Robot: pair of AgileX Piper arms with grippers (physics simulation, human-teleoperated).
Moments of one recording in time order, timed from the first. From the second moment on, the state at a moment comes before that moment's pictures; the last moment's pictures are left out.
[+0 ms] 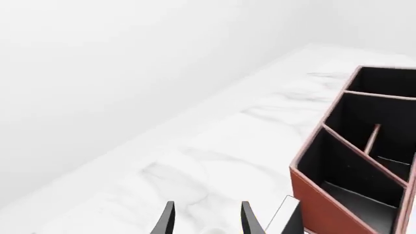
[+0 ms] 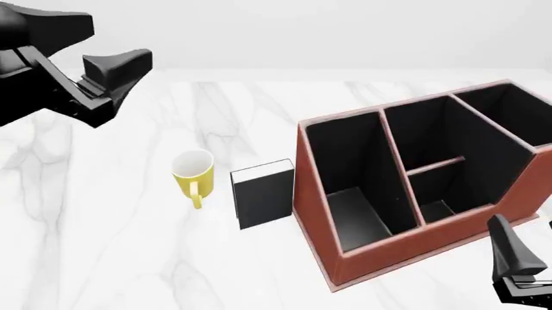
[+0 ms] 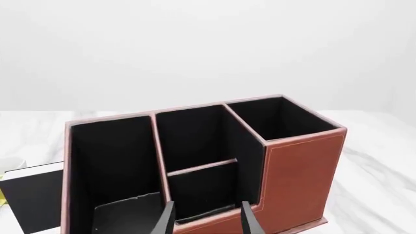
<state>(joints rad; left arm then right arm) -0.47 0.84 -0.90 0.21 0.30 0.01 0.01 0.00 0.00 0.01</state>
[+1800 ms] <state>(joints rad) -0.69 1.53 -1.23 0.46 0.40 0.00 0.04 0.00 -0.02 0.02</state>
